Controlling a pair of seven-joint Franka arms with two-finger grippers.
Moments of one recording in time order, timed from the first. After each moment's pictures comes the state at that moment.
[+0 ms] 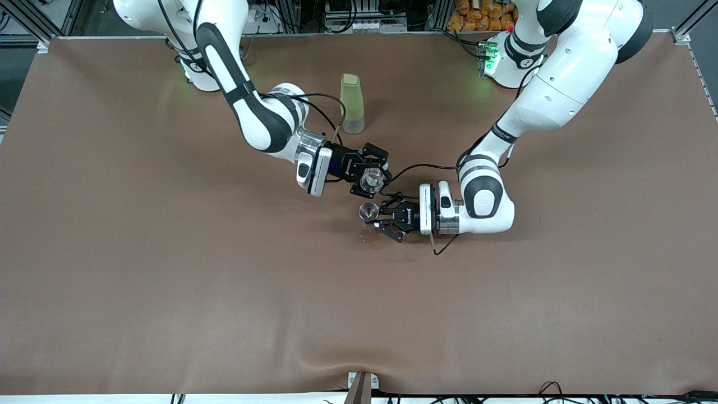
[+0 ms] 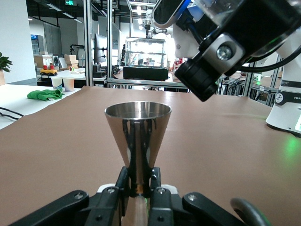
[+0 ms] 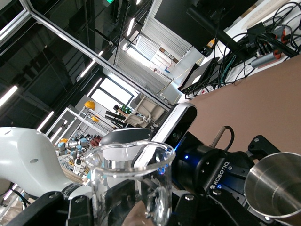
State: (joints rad) left arm -0.12 0.83 -0.39 -1.69 -1.58 2.12 2.44; right arm 0.83 0.45 -0.10 -1.93 2.50 2.29 -1.74
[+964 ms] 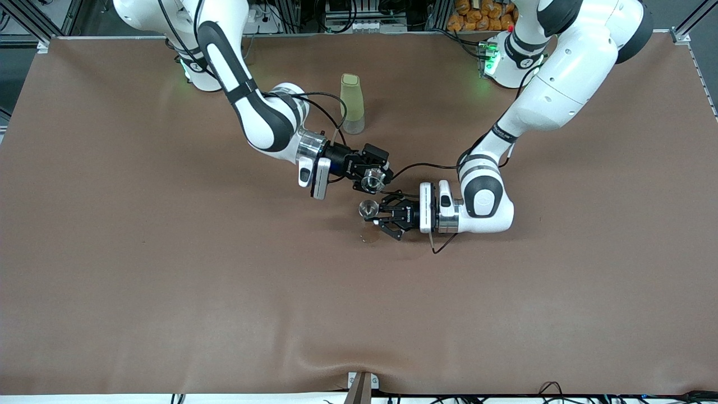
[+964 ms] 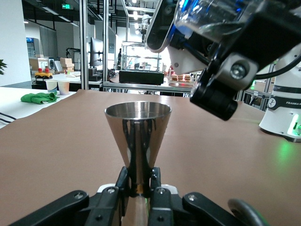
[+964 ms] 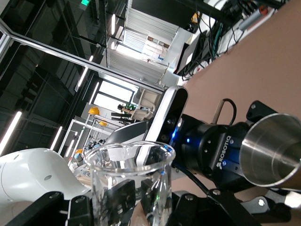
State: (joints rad) left arm -0.11 0.83 -0.39 -1.70 -1.58 2.09 2.44; right arm 0.83 0.45 -0.10 -1.93 2.43 2.29 -1.43
